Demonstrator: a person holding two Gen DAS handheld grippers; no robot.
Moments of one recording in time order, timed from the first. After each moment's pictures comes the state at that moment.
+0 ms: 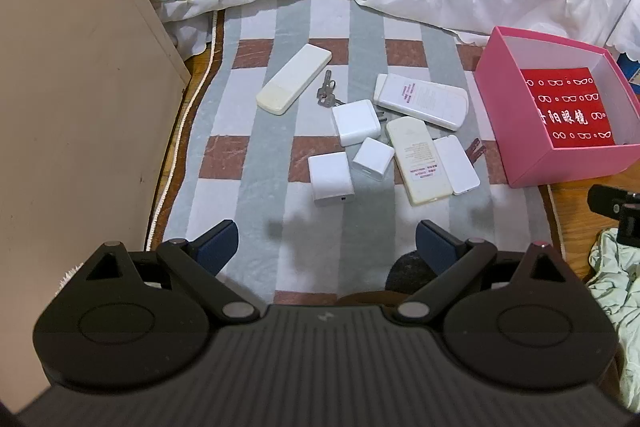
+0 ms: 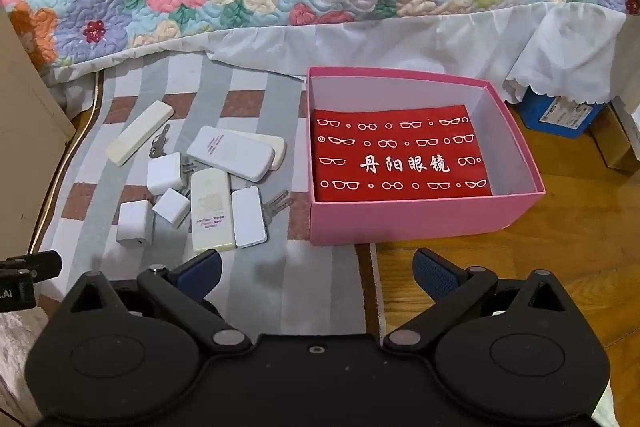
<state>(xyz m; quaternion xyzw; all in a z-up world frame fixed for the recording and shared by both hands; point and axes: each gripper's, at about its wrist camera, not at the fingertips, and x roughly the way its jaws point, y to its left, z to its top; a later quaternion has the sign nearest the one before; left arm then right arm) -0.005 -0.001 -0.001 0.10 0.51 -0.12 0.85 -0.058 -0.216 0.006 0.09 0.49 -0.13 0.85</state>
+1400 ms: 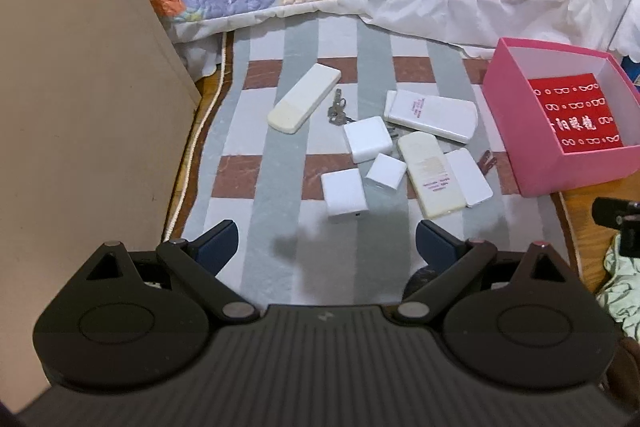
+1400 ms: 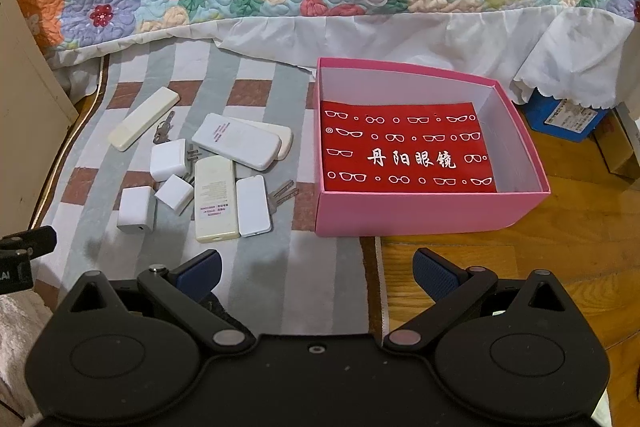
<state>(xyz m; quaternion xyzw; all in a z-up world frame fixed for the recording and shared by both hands) -0.015 0.002 -0.006 0.12 0.47 -0.11 0.87 -0.058 -0.205 -0.001 0.08 0.50 -0.13 0.85</state>
